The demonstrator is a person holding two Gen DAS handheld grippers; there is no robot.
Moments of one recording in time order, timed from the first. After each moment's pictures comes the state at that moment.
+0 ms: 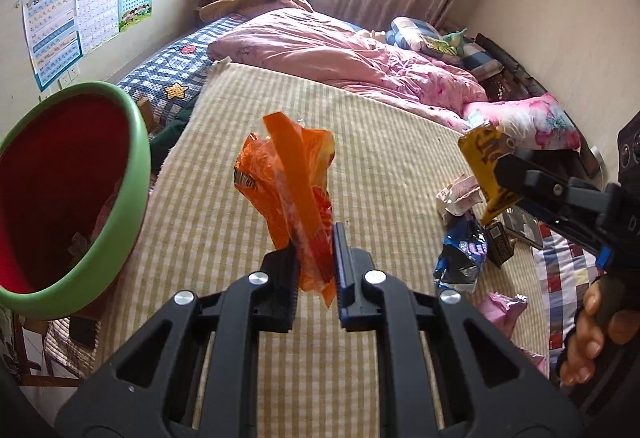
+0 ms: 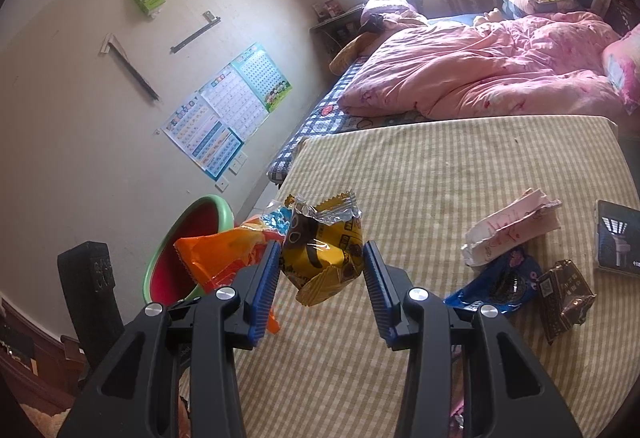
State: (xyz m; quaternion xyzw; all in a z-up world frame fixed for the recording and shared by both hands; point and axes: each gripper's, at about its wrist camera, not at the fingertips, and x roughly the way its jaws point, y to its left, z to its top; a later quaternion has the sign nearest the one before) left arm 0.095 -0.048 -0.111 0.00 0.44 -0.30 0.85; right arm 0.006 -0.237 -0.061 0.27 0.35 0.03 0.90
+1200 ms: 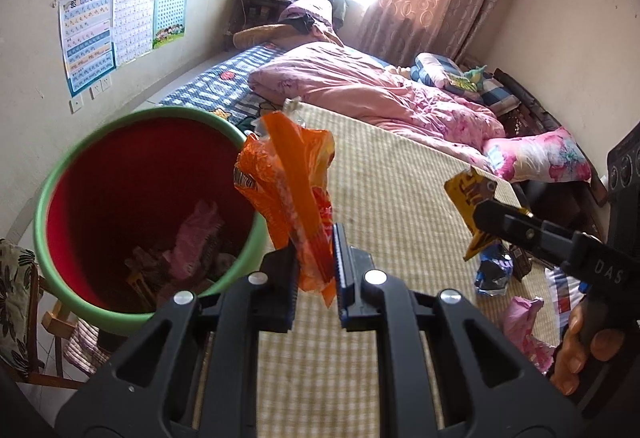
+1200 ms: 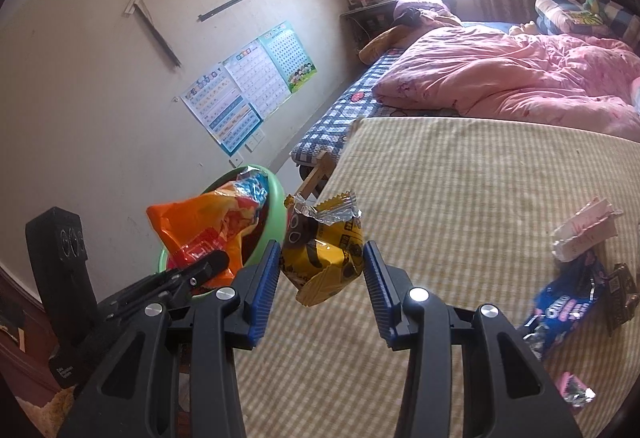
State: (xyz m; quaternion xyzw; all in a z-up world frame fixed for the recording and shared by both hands) left arm 0.110 0.045 -0.082 -0.02 0.39 -0.26 0.88; right arm 0.041 -0.145 -0.056 0.22 0.36 0.06 0.90
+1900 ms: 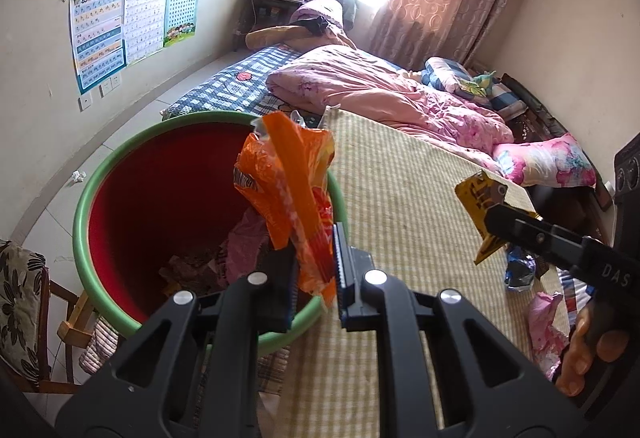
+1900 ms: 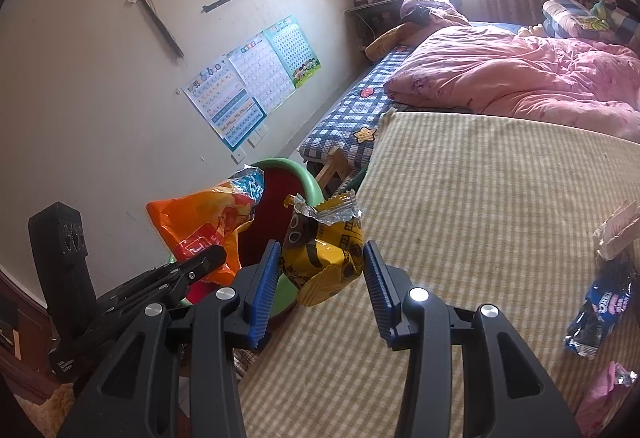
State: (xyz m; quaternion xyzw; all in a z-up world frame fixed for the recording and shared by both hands) left arm 0.135 0.088 -0.087 -0.03 0.40 -0.25 0.88; right arm 0.074 -0.091 -0.059 0.21 0.37 0.06 0.90
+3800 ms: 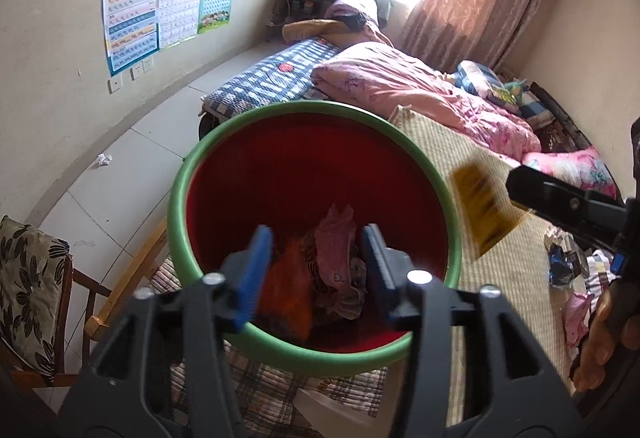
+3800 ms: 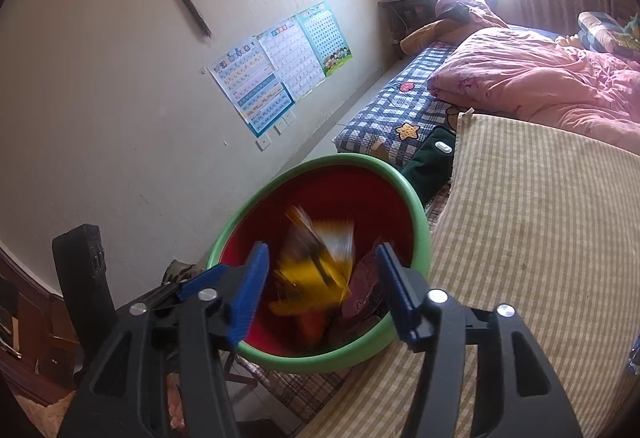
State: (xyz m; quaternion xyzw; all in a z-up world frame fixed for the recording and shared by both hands) left arm 0.172 0.169 -0.109 -0.04 0.41 -0.21 0.89; right arm 0.136 -0.014 -0.064 0.19 0.37 0.11 0.90
